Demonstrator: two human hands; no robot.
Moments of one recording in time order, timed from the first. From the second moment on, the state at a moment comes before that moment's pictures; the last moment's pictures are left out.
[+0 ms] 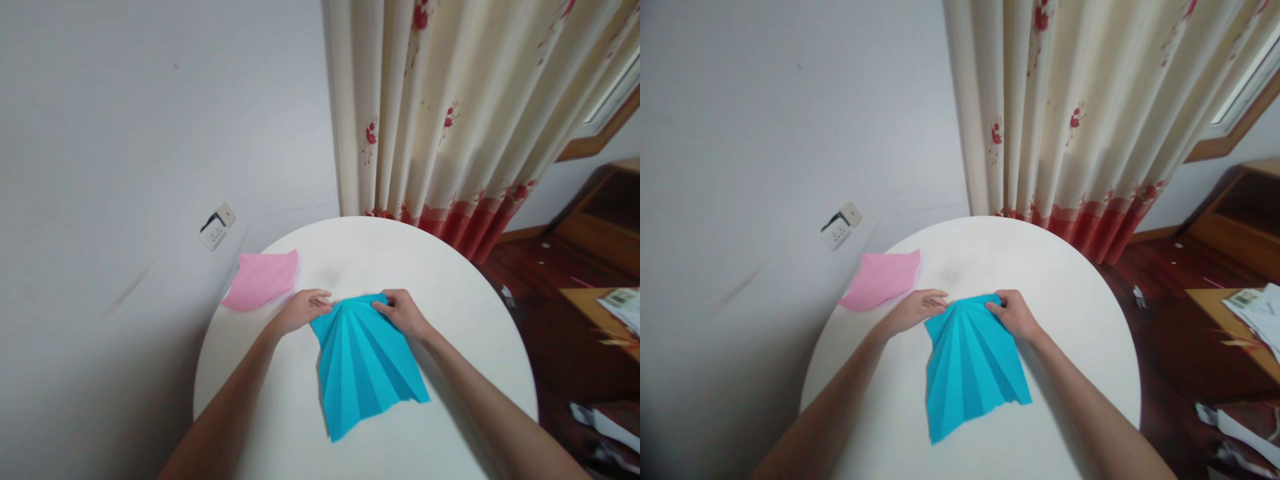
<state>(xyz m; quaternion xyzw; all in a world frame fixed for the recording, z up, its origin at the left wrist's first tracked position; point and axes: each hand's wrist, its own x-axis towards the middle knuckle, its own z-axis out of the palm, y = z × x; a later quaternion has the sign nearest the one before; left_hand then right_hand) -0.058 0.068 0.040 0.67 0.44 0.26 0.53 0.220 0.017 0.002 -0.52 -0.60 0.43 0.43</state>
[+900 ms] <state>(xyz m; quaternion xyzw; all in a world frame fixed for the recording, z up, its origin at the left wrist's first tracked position) -0.056 0.063 0.026 0.79 0.40 0.11 0.45 0.231 0.011 0.011 -0.46 -0.69 0.44 0.34</state>
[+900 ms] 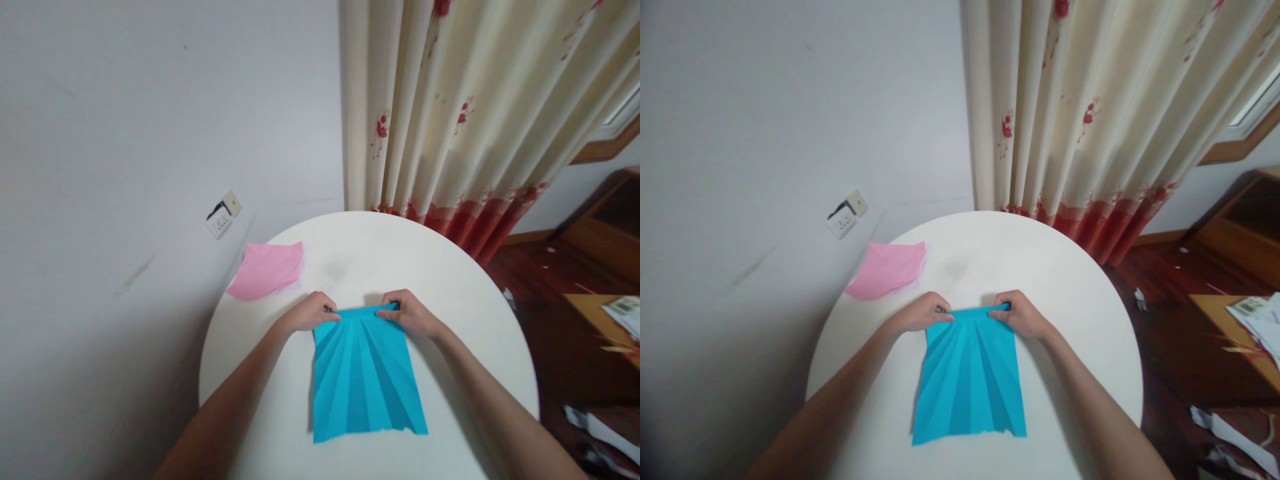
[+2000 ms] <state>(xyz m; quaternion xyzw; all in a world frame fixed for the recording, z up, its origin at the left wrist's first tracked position) -0.047 0.057 0.027 0.80 0.42 0.23 0.36 0.228 0.013 0.011 -0.41 -0.62 0.54 0.41</state>
